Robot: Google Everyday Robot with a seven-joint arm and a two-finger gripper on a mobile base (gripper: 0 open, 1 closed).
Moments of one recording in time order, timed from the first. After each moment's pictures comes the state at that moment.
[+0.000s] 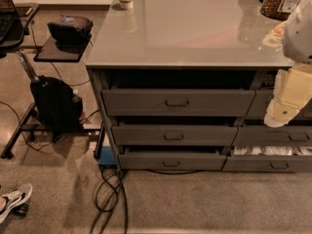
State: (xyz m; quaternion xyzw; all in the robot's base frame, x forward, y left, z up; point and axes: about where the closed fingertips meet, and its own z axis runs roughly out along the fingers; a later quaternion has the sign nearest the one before) arm 0.438 -0.216 0.976 -0.60 0.78 -0.03 0.16
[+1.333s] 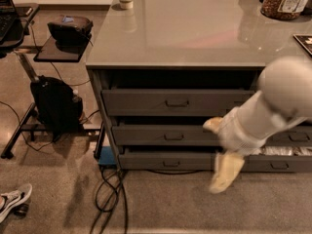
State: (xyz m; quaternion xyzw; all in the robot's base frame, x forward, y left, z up) arm 0.424 -0.153 0.760 -0.66 0.72 0.12 0.16
